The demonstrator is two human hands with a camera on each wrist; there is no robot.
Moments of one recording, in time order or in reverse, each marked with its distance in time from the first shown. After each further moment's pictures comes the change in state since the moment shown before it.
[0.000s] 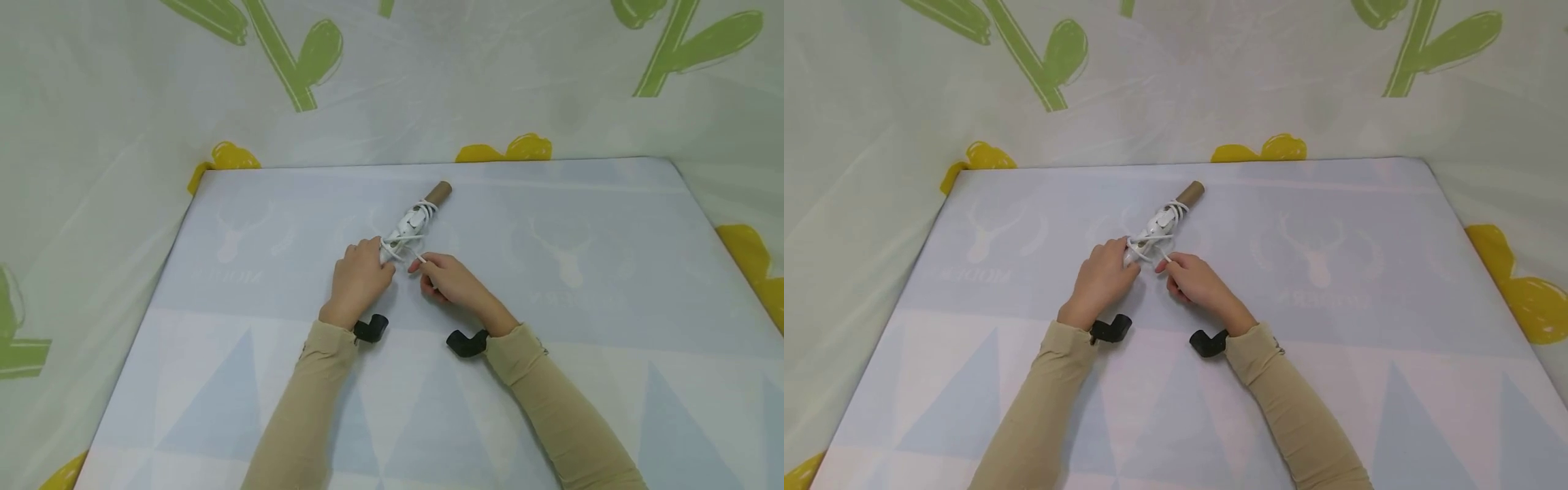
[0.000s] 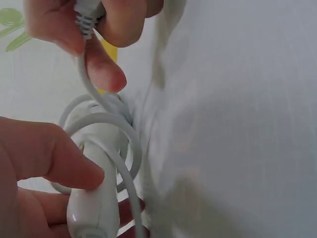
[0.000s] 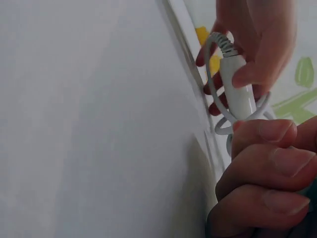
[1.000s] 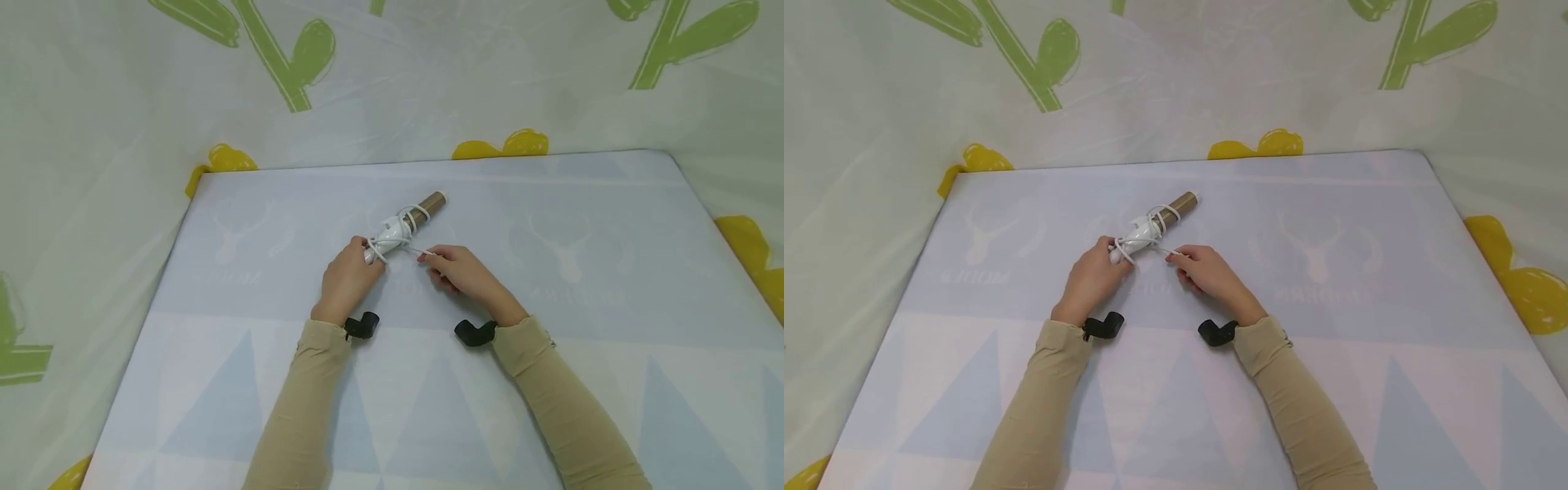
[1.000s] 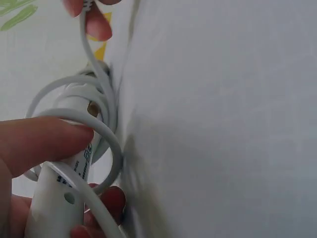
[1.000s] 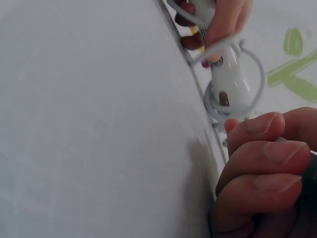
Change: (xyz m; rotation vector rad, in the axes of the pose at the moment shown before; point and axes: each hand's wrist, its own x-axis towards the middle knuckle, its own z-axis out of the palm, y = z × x) left_hand 0.009 -0.016 0.006 -0.134 -0.001 -0.123; right_hand 0.000 0.014 -0.021 0.002 0.066 -0.019
